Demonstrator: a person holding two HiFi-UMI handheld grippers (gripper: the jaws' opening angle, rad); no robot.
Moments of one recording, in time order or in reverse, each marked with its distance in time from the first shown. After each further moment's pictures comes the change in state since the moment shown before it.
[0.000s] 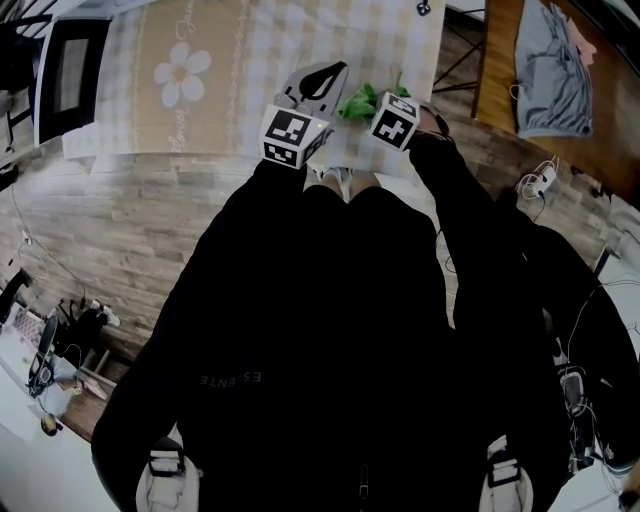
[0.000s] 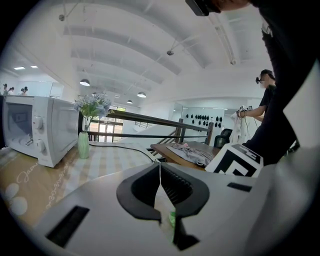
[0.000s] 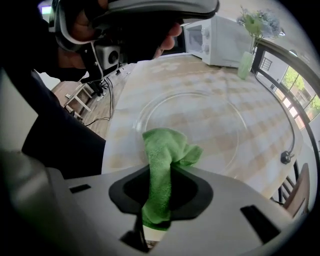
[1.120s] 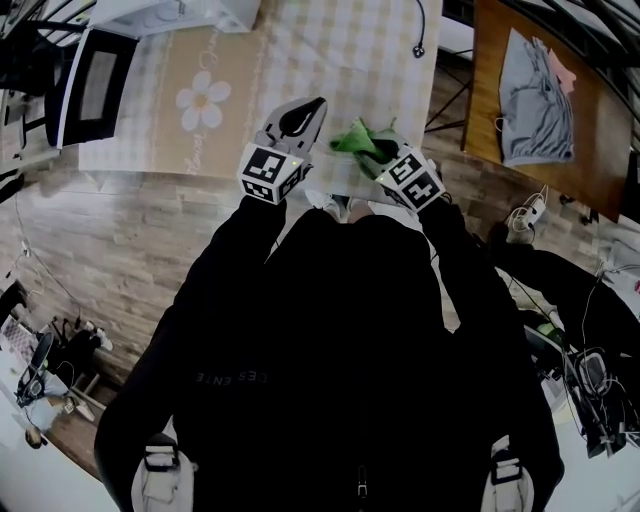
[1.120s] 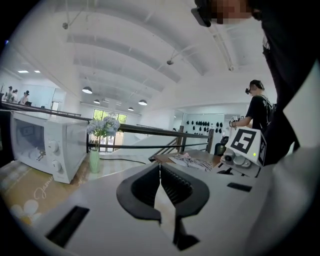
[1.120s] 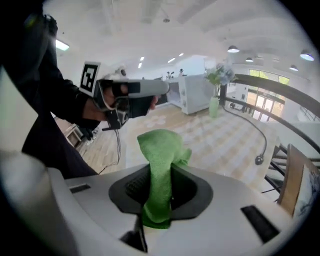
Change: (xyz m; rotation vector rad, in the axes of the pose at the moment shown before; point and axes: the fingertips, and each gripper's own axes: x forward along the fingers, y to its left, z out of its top) left arm -0.063 0.018 0.053 0.009 -0.081 0.015; right arm -0.109 0.030 0.058 0.213 -0.477 -0.085
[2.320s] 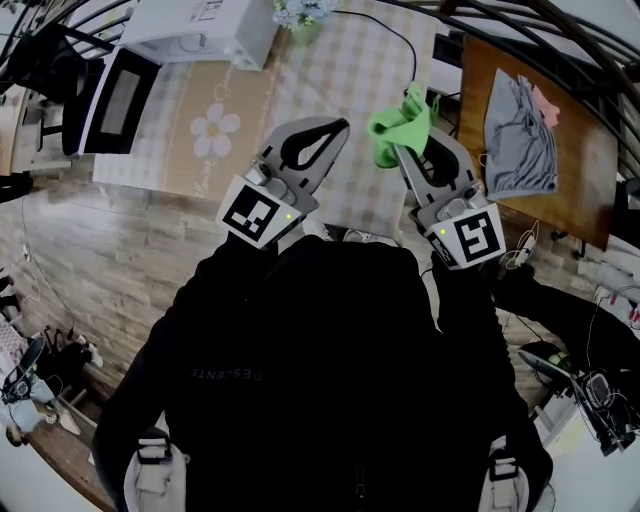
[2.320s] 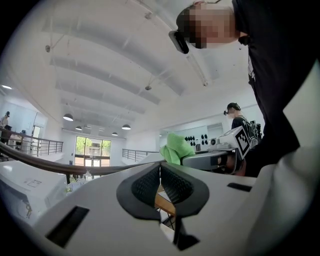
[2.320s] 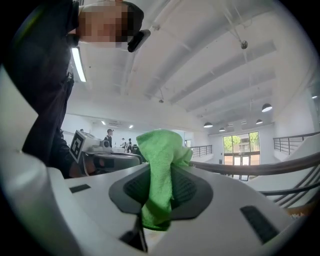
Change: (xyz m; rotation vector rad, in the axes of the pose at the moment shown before) left arm -0.034 -0.085 0.190 0.172 -0.232 -0.139; right arm -0.244 -0.011 0.192 -0.115 -0.844 -0.284
